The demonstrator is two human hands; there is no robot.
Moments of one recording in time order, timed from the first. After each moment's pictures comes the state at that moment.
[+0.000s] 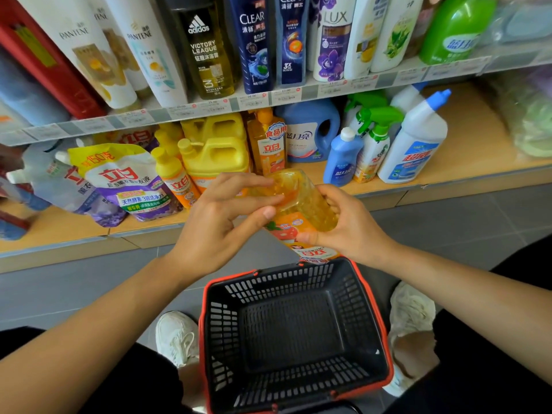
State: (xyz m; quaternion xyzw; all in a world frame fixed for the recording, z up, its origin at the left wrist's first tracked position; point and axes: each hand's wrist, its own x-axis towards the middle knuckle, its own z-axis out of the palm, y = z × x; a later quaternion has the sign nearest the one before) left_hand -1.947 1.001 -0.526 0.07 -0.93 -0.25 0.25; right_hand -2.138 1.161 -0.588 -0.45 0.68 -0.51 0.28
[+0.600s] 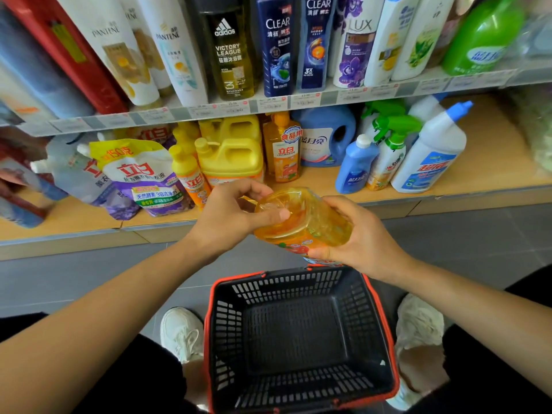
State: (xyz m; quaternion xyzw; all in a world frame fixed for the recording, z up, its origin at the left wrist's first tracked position) left_hand -1.956 0.996 -0.528 0.31 -0.75 -0.56 0.18; right_hand -2.133 1.165 -0.586 -0.51 0.67 -0.48 0.26
